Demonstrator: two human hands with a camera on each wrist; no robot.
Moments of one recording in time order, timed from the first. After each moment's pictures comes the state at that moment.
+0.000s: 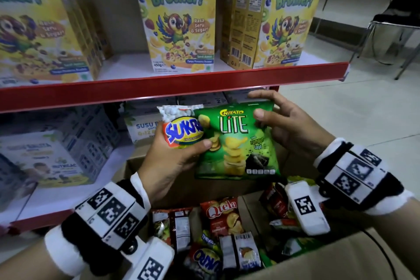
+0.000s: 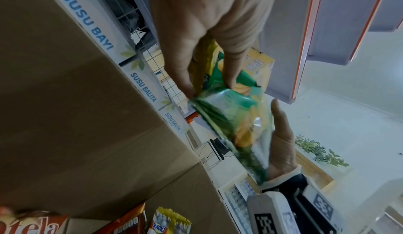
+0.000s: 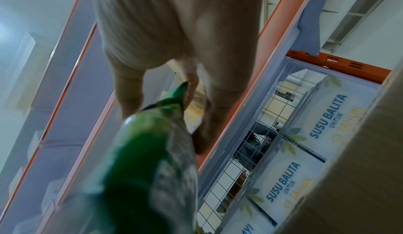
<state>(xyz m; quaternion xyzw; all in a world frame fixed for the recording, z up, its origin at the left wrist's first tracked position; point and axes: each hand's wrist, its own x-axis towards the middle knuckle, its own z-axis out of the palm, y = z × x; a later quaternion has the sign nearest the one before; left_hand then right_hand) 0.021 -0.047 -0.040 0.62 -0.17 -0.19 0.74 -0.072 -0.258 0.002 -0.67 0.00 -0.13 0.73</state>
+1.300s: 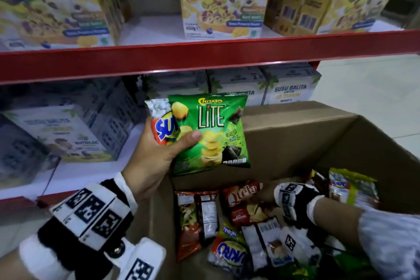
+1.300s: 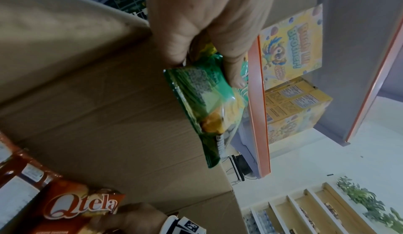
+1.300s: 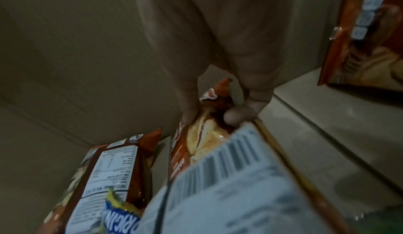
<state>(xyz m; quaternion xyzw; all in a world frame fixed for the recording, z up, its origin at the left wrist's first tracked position) 0.079 0.016 -0.089 0.60 -0.13 -0.18 0.77 -0.012 -0.248 -0.257 -0.86 0.25 0.35 0.27</state>
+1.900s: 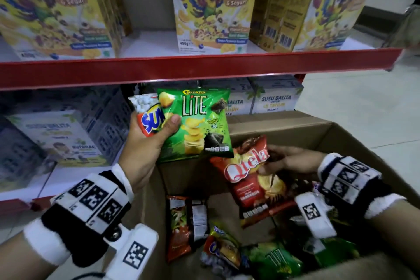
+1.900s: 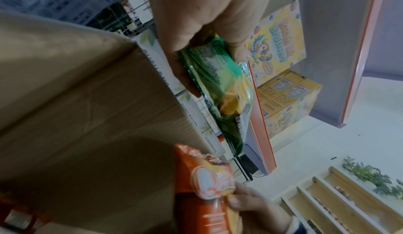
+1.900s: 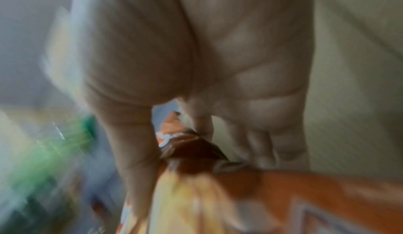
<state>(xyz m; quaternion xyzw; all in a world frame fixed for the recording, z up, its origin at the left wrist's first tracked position) 0.076 0.013 -0.070 0.61 -0.14 -0.07 0.78 -0.042 -0.260 -0.088 -0.74 0.20 0.21 0.61</state>
